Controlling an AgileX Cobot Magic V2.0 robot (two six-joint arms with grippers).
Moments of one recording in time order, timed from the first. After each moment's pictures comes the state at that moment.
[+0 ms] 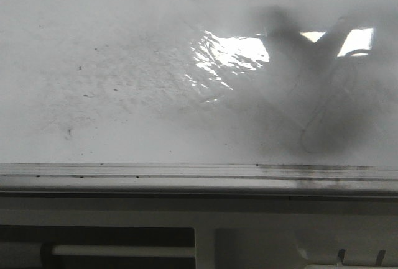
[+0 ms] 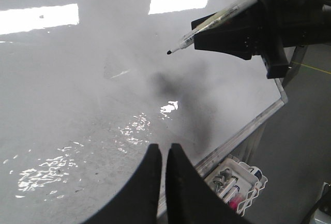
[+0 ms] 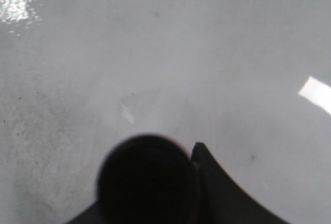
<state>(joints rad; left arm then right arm) -0.76 0.44 -0.44 -0.90 0.26 0.77 0.55 0.90 -0.66 -0.35 0.02 -0.02</state>
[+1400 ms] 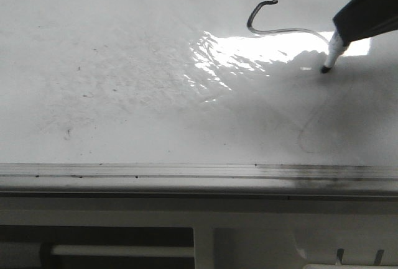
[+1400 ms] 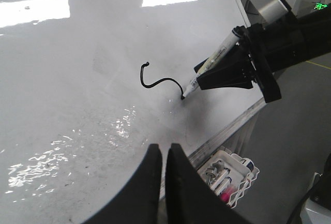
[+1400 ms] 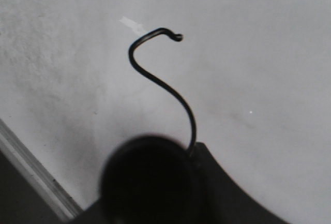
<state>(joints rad) -0.76 0.44 -0.44 -0.90 0.30 0.77 0.56 0.92 -0.60 -0.18 0.28 0.00</state>
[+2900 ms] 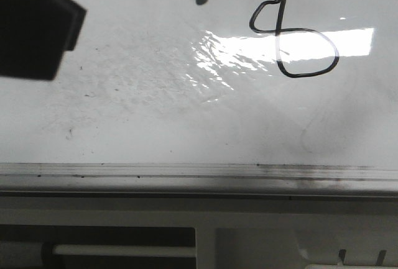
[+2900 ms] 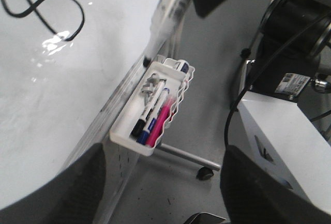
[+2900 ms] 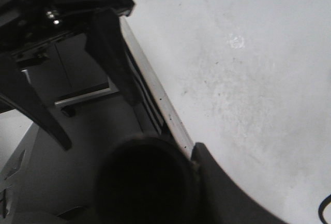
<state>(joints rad) -0.76 0.89 -0.62 -1.12 0.65 1.24 1.03 0.89 -0.86 -0.06 0.54 -0.04</state>
